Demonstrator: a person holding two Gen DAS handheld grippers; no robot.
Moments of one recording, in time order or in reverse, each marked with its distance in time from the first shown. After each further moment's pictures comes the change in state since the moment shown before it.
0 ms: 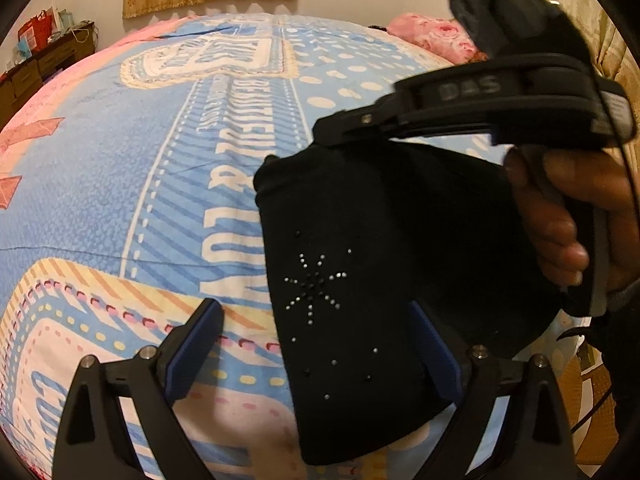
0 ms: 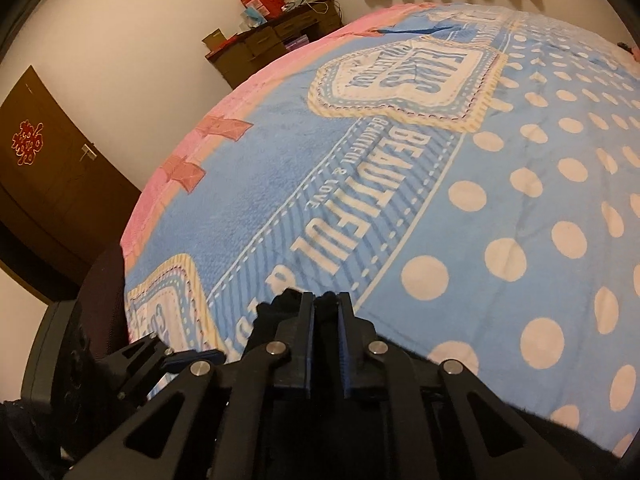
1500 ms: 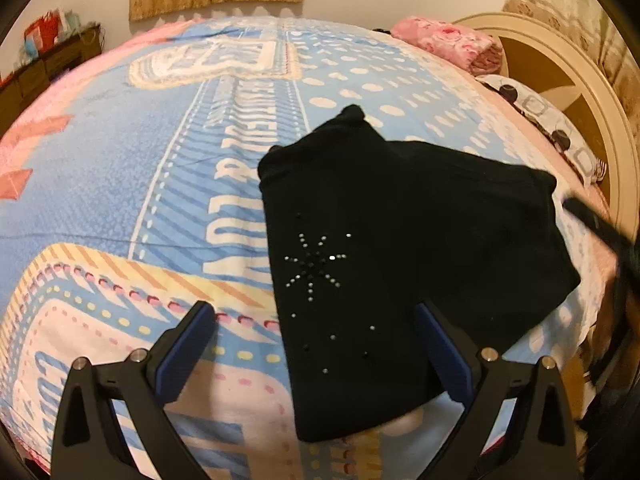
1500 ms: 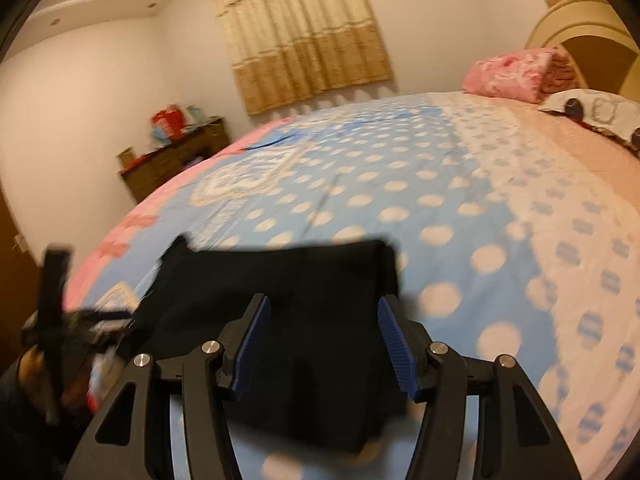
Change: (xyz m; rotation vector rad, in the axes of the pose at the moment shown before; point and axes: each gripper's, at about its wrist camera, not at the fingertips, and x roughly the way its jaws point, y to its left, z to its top) left arm -0.011 -0.001 -0.017 0.006 -0.020 0.026; right arm -0.179 -0.057 -0.184 0.199 -0.490 -0.395
